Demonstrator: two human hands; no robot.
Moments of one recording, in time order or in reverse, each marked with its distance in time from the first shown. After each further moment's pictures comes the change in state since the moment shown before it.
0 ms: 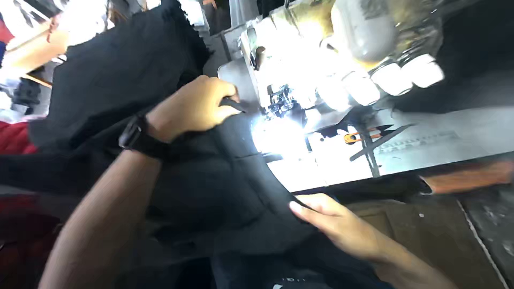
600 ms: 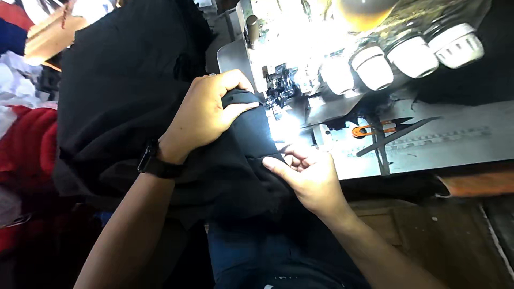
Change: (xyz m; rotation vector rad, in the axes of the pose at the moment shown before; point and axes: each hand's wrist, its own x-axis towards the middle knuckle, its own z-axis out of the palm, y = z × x) left_hand -0.015 0.043 0.040 -0.237 0.410 0.005; right_hand 0.059 -0.004 0.010 -0.099 0.524 -0.501
